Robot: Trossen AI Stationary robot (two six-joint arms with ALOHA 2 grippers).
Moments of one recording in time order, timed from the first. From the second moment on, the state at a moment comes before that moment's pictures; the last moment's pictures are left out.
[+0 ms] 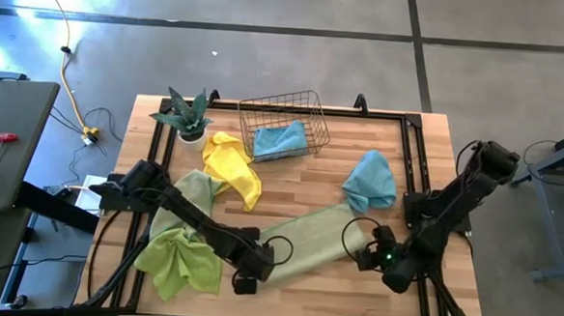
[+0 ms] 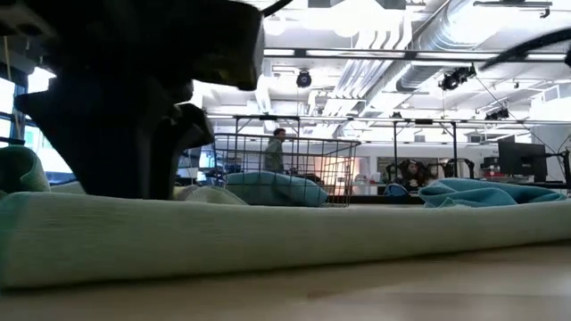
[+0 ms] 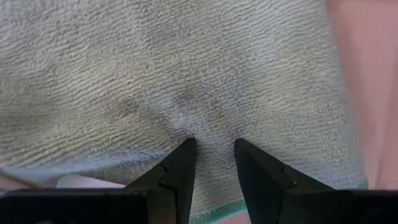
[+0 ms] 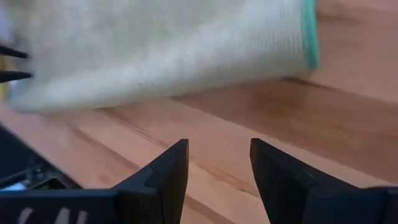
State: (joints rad) left arm -0.39 2.03 1.34 -0.61 -0.04 -0.54; right arm 0.92 1.36 0.67 -0.50 0.38 2.22
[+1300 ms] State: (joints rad) left arm -0.31 2.04 1.34 -0.47 0.03 -0.64; right arm 0.82 1.20 0.67 -0.33 0.87 2.19
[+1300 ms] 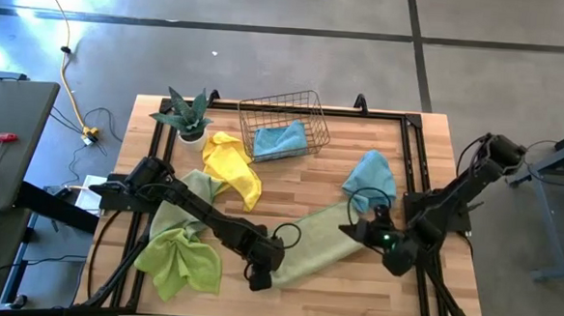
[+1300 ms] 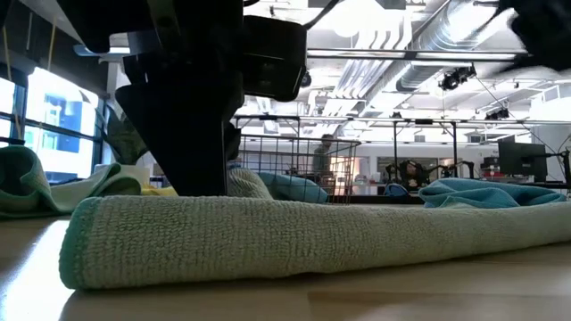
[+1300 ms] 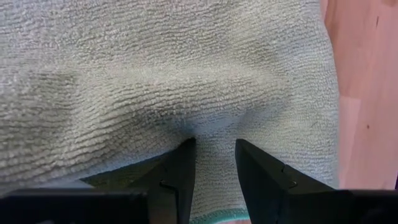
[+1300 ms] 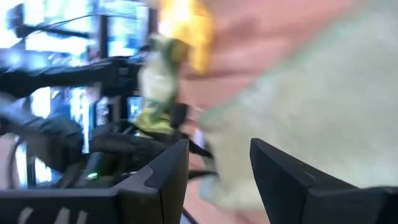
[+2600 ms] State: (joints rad) left arm -0.29 2.04 1.34 -0.42 -0.02 -0.71; right arm 0.76 0.99 0.41 -0.61 0.26 2.40
